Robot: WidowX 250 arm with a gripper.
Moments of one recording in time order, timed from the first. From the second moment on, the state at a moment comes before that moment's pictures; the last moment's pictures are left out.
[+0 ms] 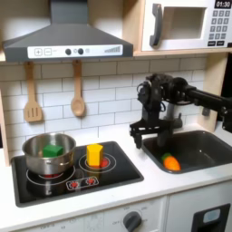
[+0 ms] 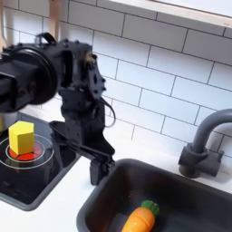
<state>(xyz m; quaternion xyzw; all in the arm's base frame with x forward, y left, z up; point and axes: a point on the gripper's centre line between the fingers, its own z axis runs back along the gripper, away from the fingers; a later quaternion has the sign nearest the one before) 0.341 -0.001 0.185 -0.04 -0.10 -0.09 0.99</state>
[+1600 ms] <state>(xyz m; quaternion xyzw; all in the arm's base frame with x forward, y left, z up) 0.320 0.044 0.182 -0.06 -0.06 0.01 1.00</state>
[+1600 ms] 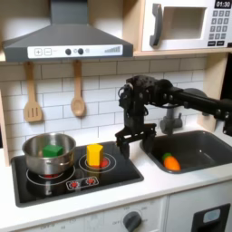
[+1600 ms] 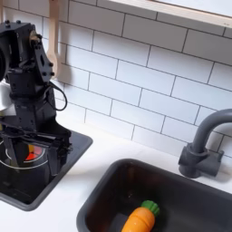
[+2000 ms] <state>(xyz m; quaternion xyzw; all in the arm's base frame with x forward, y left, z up) 0.320 0.044 0.182 -0.06 -0.05 0.01 1.00</state>
